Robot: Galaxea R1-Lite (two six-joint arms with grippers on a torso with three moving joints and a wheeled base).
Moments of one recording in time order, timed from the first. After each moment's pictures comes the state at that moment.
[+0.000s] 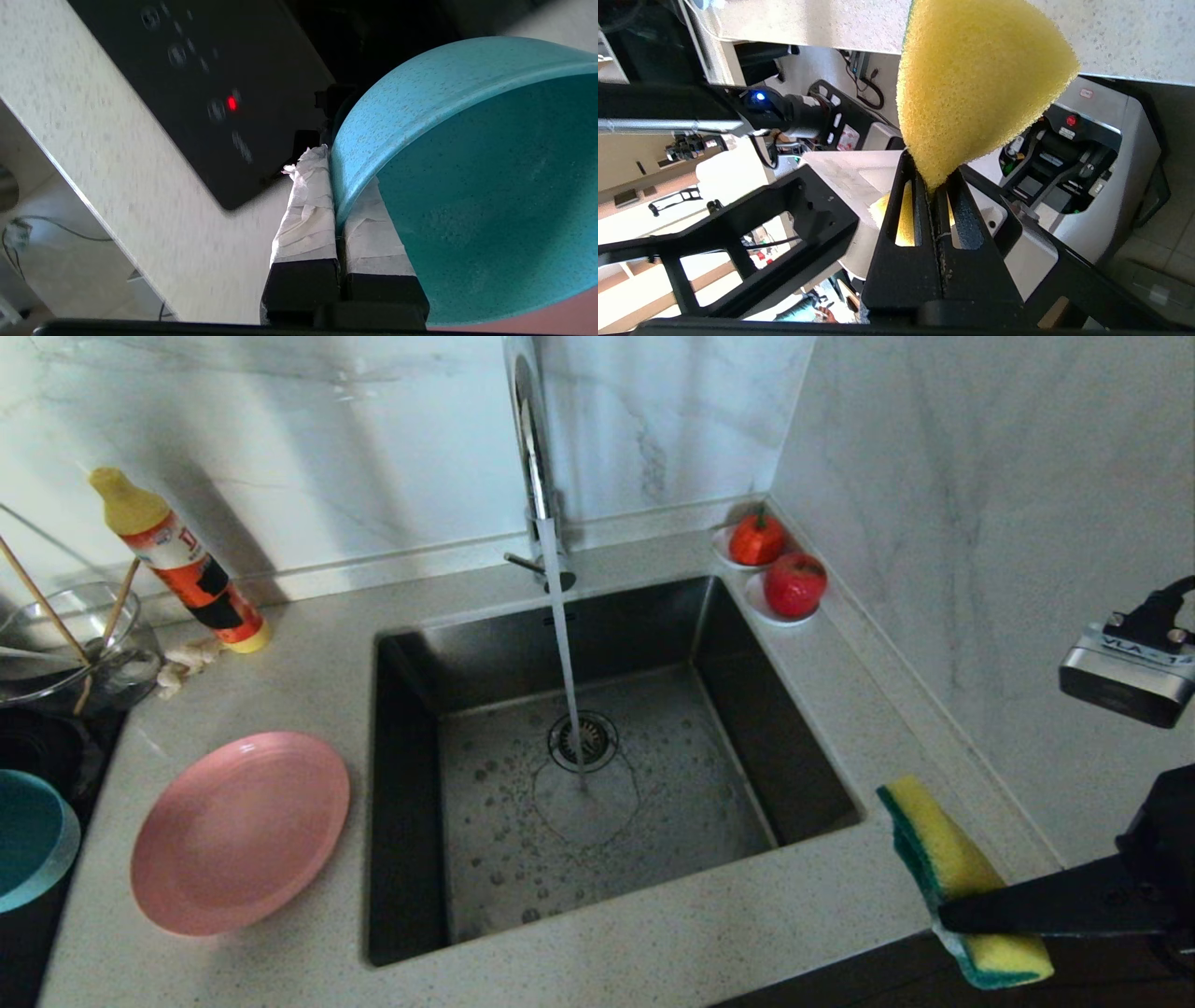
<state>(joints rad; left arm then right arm) 0.73 1.48 -0.93 0.27 0.06 -0.54 0.59 1.23 -1.21 0.65 0.45 0.53</state>
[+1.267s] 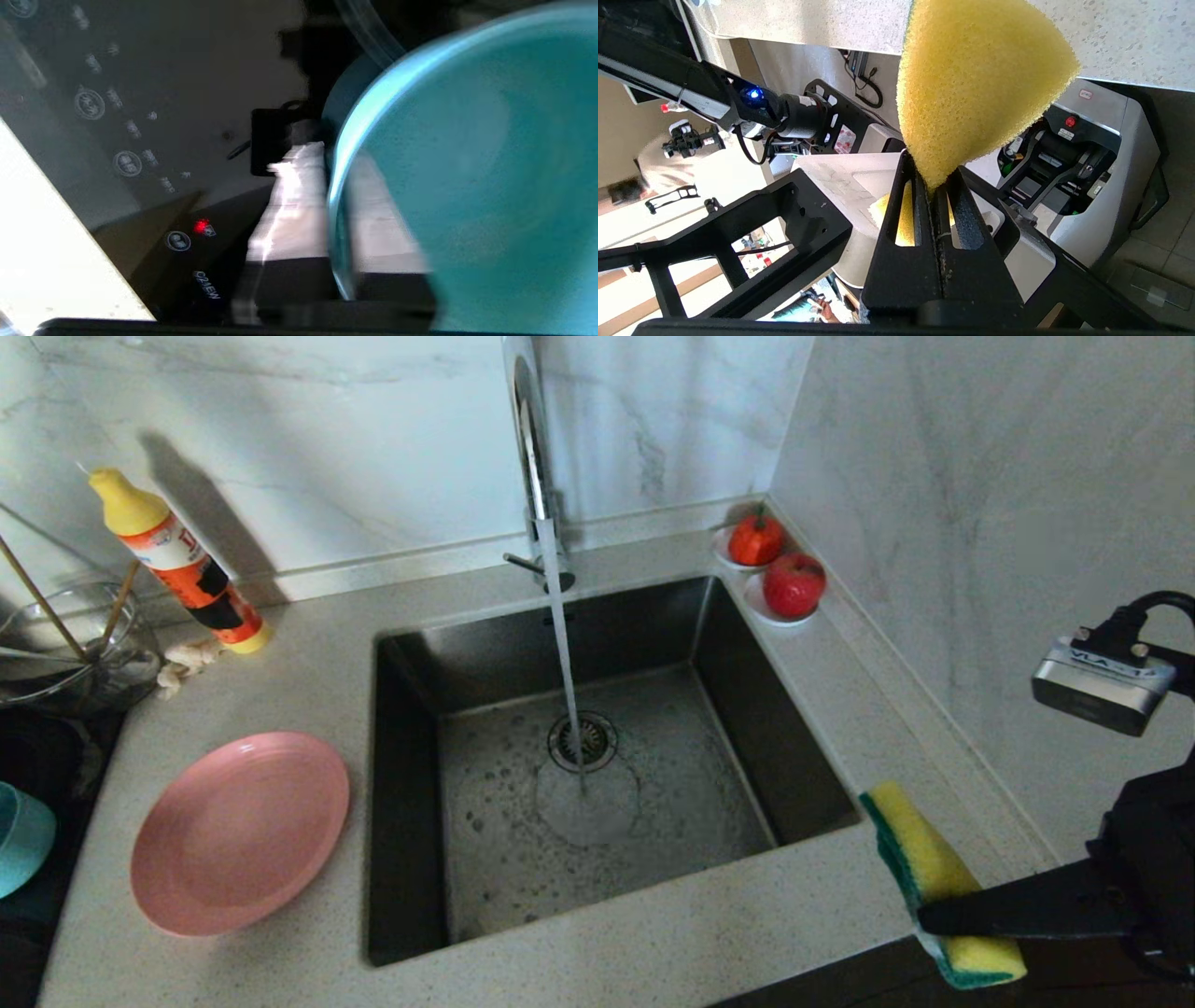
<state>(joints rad) 0.89 1.90 -1.22 0.30 -0.12 -0.63 0.59 1.25 -1.18 0.61 0.45 0.52</state>
